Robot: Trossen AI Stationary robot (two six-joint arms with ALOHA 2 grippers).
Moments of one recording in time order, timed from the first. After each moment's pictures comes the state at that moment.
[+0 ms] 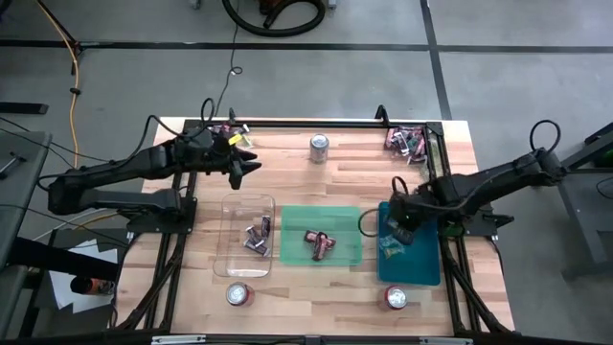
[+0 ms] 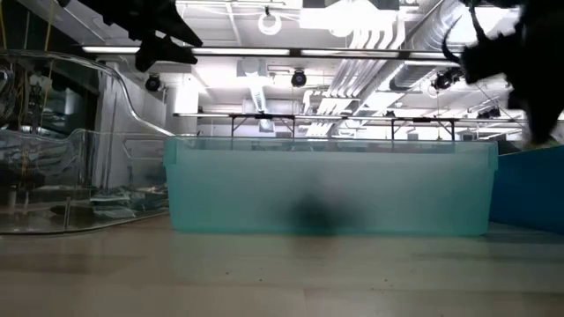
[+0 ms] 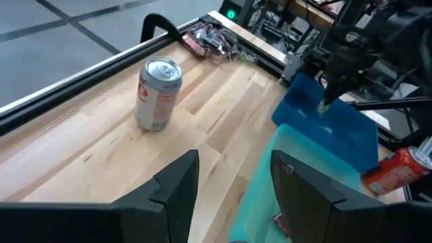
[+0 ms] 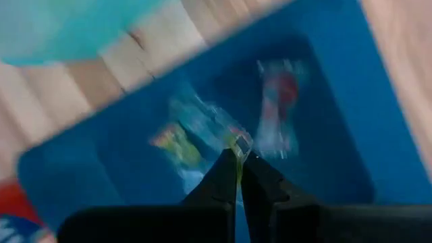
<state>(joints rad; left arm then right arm) 0.31 0.82 0.76 -0.37 0.01 -0.38 0.24 1.03 0.72 -1.02 -0.04 0.82</state>
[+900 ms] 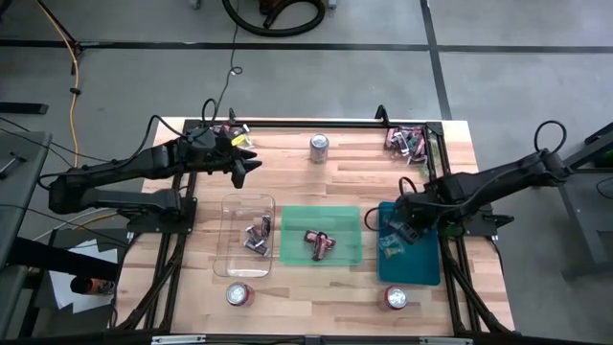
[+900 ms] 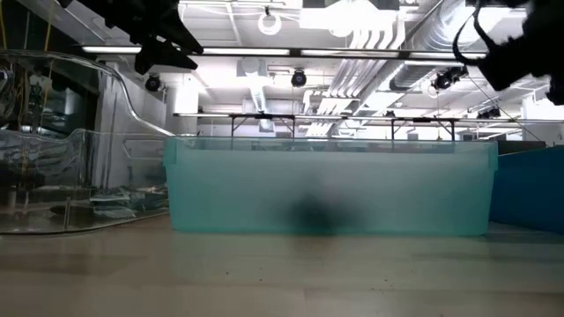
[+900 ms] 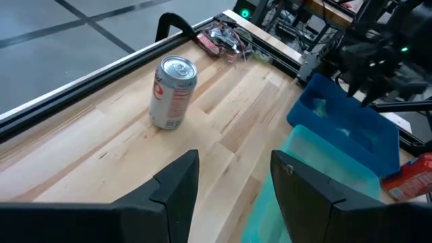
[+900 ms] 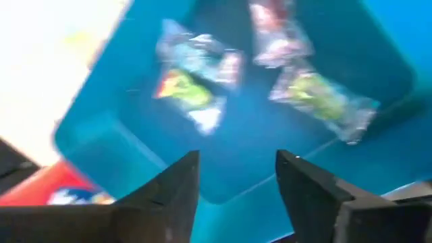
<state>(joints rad) 0.31 0.84 0.76 -0.38 -0.04 -0.38 0.22 0.98 0.74 -1.13 -0.24 1.10</state>
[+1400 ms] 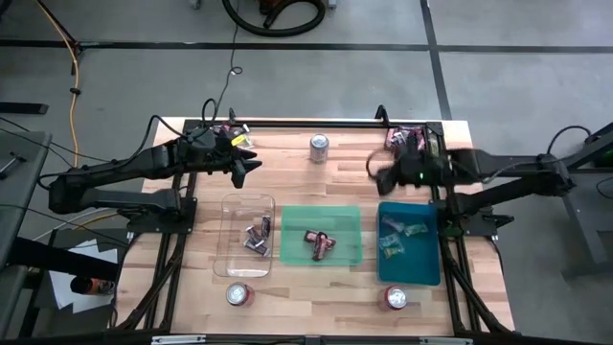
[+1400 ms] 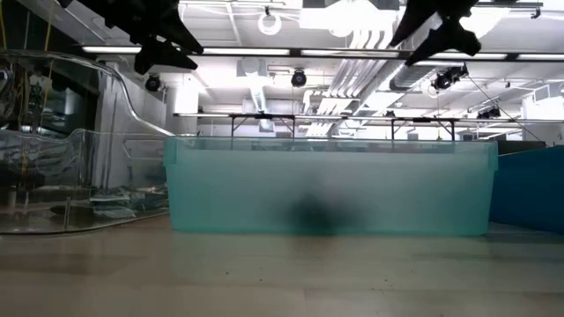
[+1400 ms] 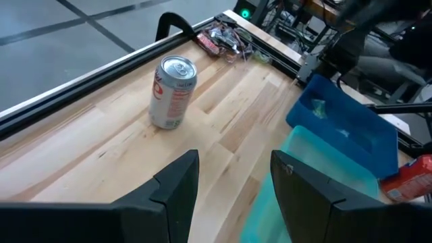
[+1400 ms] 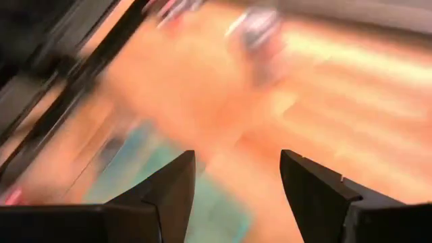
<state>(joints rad) 0.31 0.84 0.76 -0.38 -0.04 -0.39 -0.03 0.99 1.04 -0.81 0.38 0.89</state>
